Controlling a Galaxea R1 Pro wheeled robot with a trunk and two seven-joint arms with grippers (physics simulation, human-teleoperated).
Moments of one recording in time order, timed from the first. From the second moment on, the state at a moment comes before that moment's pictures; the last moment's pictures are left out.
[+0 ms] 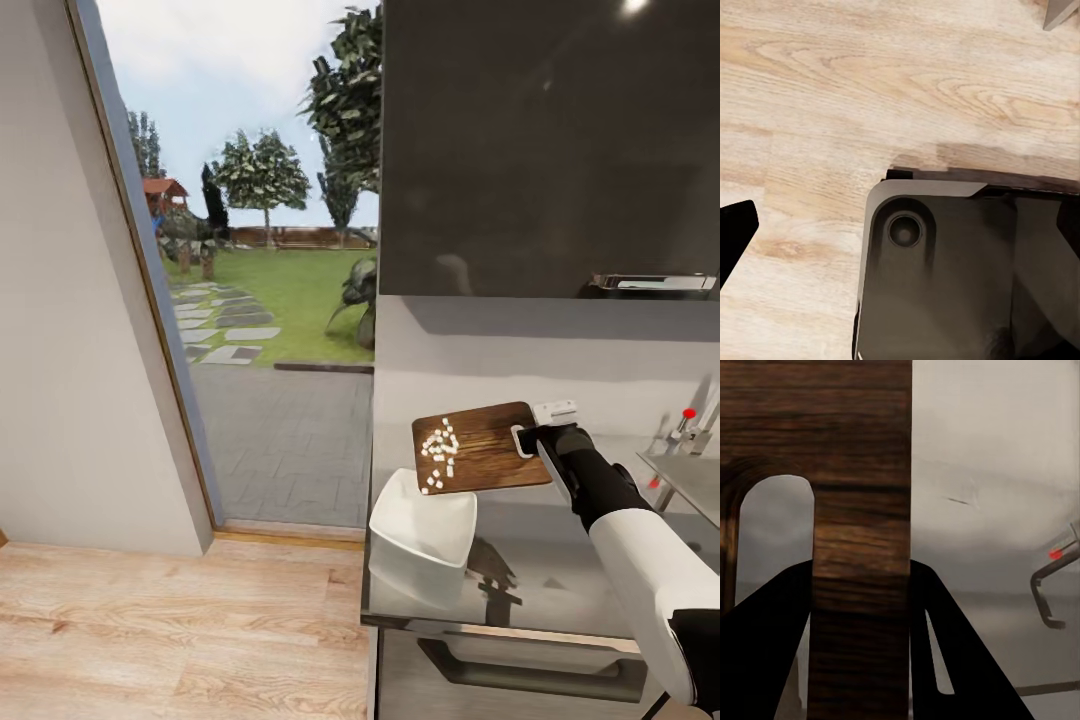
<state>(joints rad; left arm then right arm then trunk) -0.14 0.01 -0.14 0.08 0.24 -0.37 0.00 -0.96 -0.21 0.07 -0.74 0.13 0.64 -0.07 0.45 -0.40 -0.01</state>
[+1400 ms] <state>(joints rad) -0.14 0.01 -0.14 0.08 0.24 -0.37 0.00 -0.96 -0.21 0.06 -0.74 0.21 0.60 -0.05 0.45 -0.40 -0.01</state>
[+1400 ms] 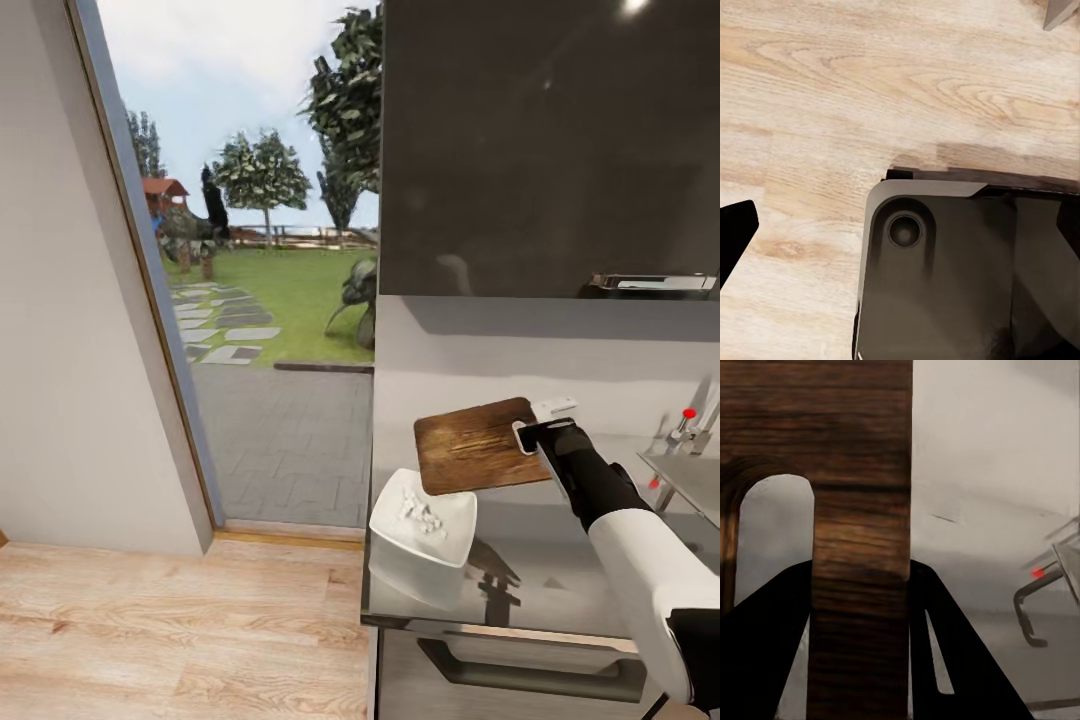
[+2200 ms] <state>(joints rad) -0.14 0.01 -0.14 0.08 0.24 -0.37 0.00 -0.96 -0.25 -0.05 -0.57 0.00 0.50 0.22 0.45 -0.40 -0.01</state>
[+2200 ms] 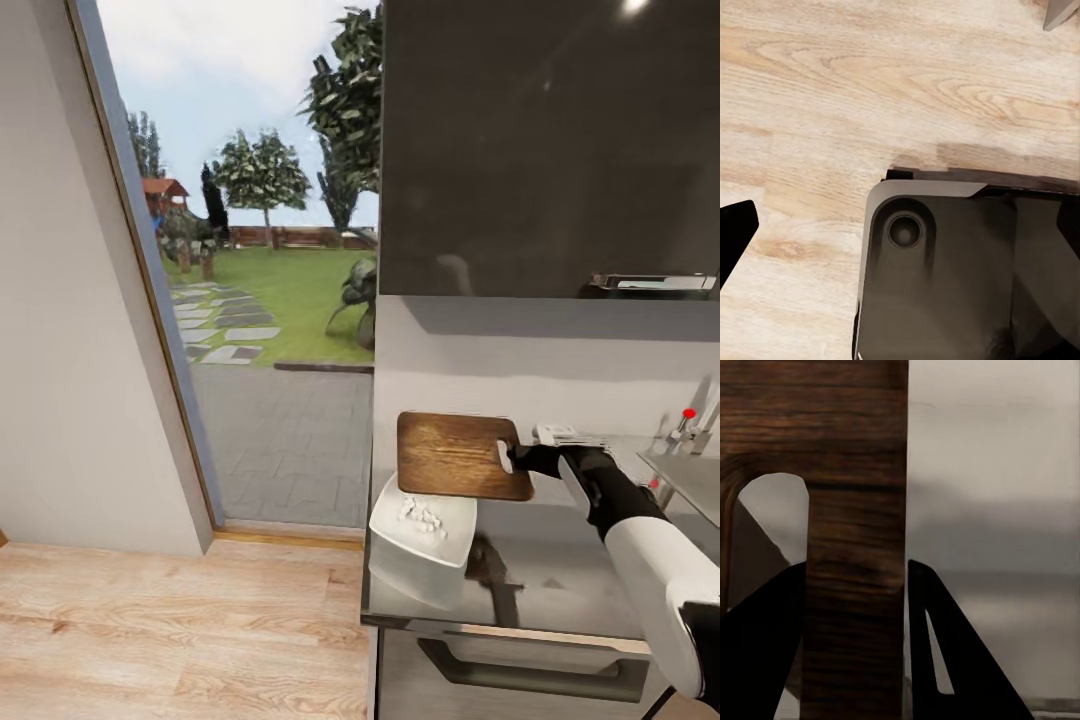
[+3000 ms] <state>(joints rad) -0.14 0.00 -0.14 0.08 0.24 -0.37 0.00 -0.96 -0.25 -0.23 -0.51 0.00 0.46 0.22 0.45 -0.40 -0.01</state>
